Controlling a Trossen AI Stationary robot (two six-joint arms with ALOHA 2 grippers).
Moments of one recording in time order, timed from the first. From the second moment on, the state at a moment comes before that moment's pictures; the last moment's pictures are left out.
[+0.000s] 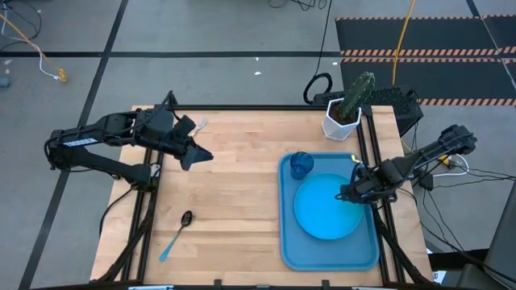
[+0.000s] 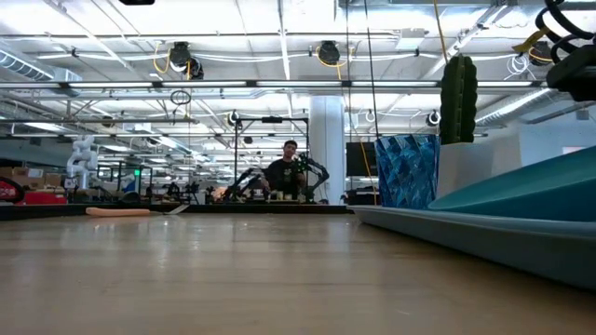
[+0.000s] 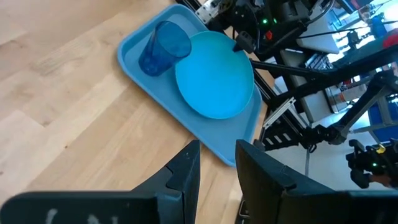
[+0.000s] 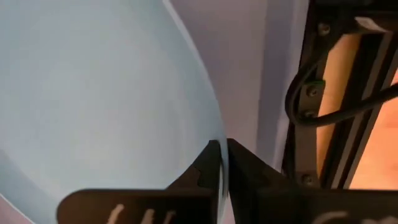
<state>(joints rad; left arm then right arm) 0.05 1.03 1.32 -0.87 0.11 -0.78 0.45 0.90 0.67 -1.29 -0.17 2.08</state>
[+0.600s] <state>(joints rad) 0.05 1.03 1.32 -0.87 0.18 -0.71 0.52 0.90 0.67 -1.28 -0.21 2.27</state>
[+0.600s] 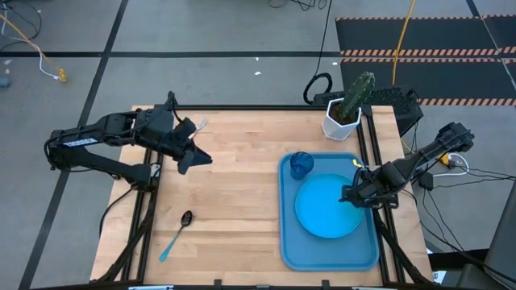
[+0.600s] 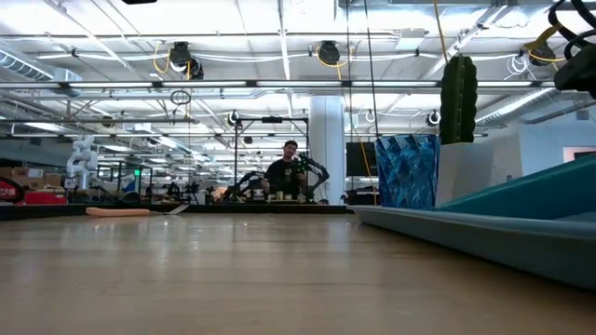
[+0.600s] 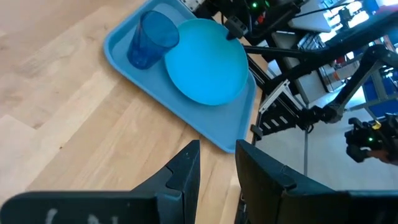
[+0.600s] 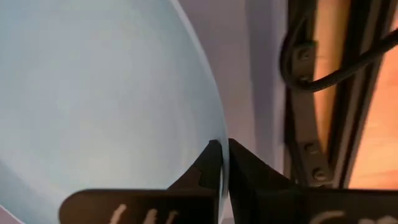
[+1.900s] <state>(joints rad) 0.05 1.03 1.32 -0.86 0.18 -0.85 0.58 0.89 0.40 -0.94 -0.22 2.26</state>
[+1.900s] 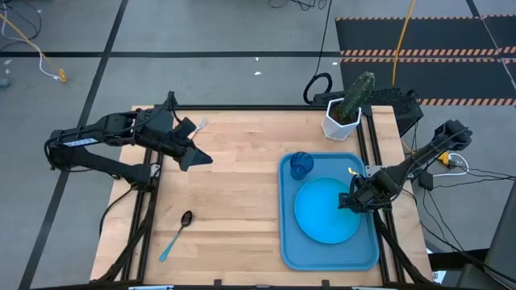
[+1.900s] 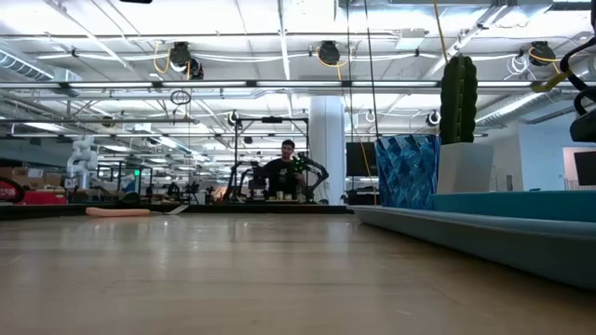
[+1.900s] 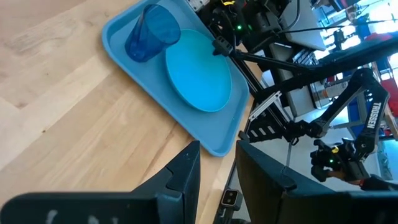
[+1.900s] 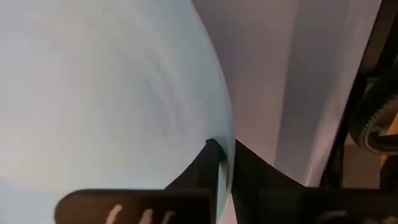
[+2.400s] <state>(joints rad) 0.05 1.03 1.32 -0.86 0.18 -0.89 0.58 0.89 0.39 -0.92 -0.28 2.19</state>
